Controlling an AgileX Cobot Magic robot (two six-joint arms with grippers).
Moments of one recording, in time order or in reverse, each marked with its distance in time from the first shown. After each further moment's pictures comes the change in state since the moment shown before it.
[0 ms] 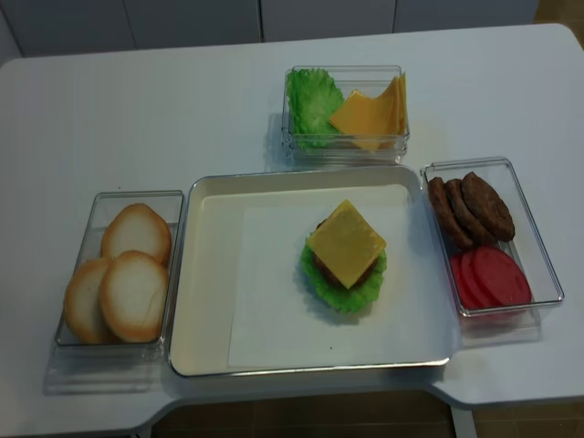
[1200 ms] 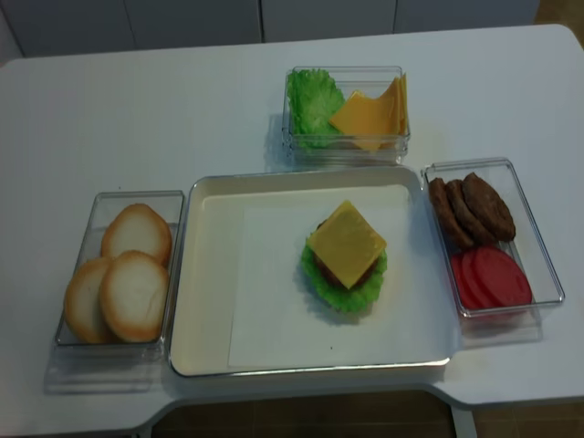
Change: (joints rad) left arm 0.000 0.000 0.000 0.000 0.000 0.000; right arm 0.000 -0.185 0.365 -0.031 -0.123 -0.054
